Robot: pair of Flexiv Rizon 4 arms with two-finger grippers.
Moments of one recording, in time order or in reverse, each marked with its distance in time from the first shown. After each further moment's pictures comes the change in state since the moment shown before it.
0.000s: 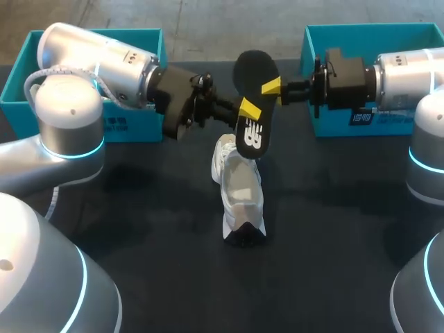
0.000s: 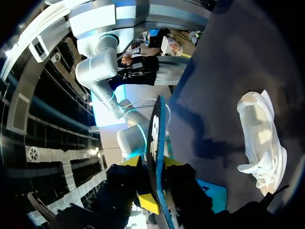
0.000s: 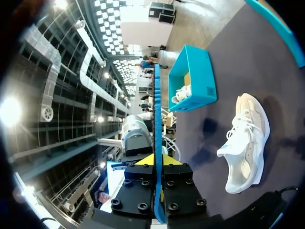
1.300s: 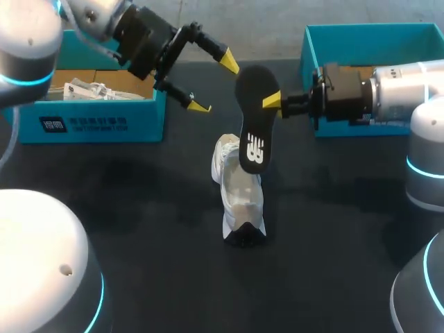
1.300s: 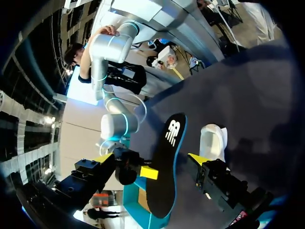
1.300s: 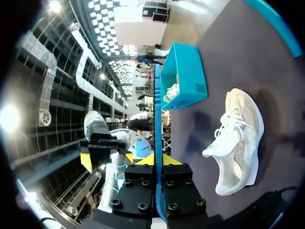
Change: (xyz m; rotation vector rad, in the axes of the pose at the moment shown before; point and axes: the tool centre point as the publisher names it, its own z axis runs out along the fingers) left arm -0.023 0.016 -0.075 -0.006 0.389 -0.408; right arm -0.038 0.001 0.003 0.014 -0.021 0.045
